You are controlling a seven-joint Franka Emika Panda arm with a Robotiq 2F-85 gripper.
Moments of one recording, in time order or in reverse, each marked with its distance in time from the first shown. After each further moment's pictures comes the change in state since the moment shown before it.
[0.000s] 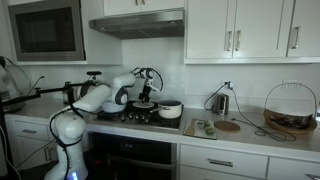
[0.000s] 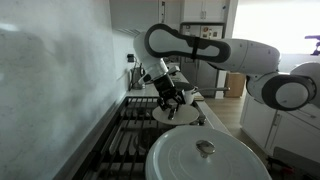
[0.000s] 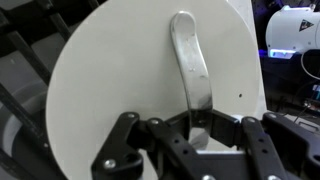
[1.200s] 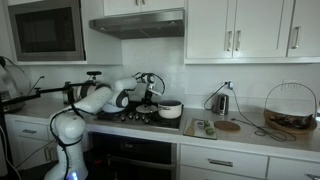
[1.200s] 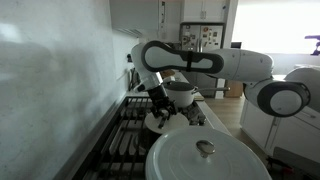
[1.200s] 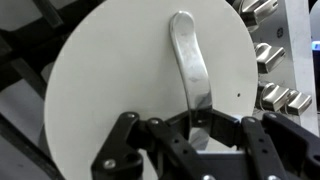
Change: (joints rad) arm -0.003 0.069 -0.004 0.000 -0.001 0.151 0.044
